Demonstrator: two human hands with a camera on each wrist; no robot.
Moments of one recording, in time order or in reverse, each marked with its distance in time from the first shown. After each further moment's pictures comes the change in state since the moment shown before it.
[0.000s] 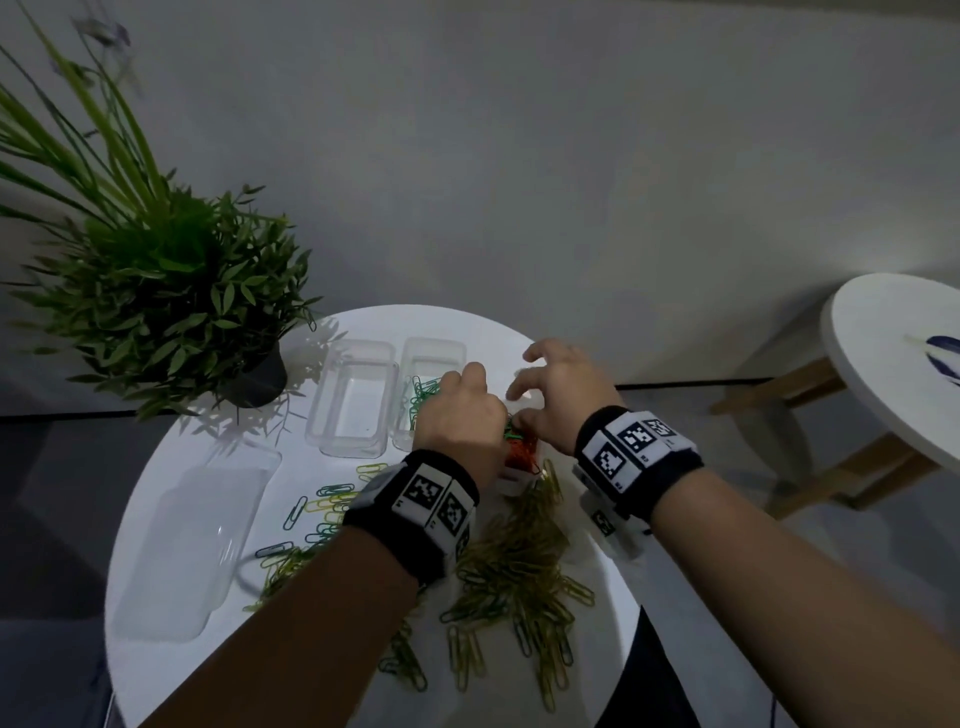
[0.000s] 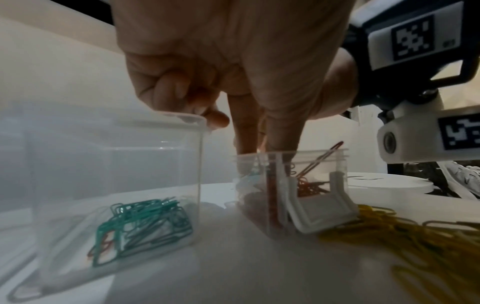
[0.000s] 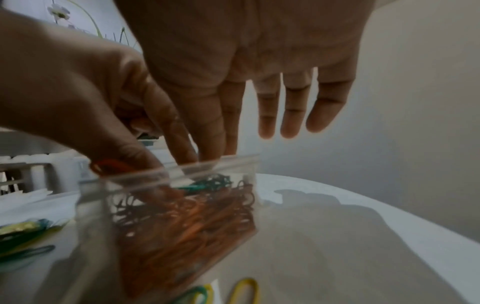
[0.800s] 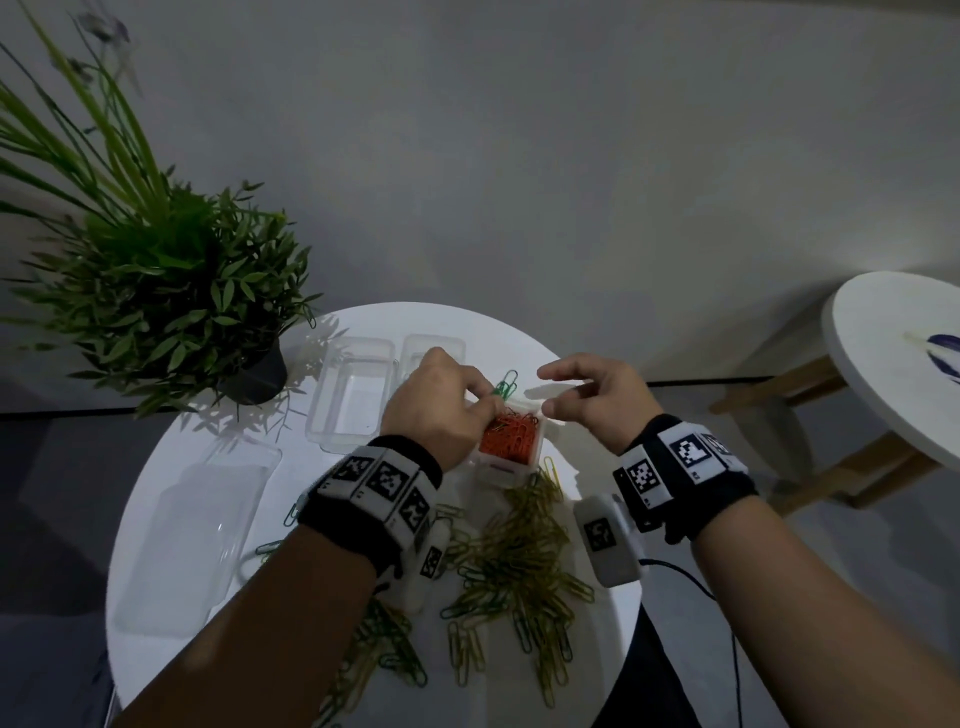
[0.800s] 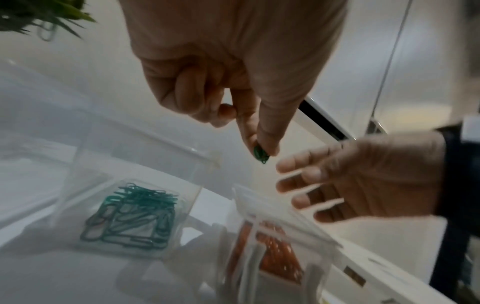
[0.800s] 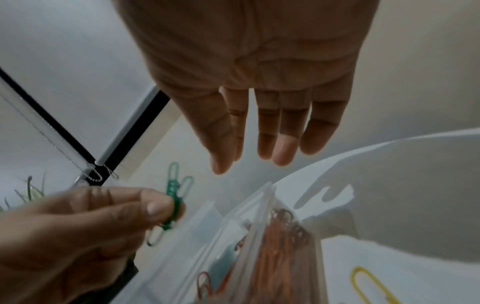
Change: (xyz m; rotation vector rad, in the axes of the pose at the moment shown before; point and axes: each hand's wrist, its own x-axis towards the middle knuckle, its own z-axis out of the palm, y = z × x) left_hand -0.001 -0.025 -0.009 -0.572 0.143 -0.096; right_hand -0.020 0.023 -0.004 0.930 0.073 0.276
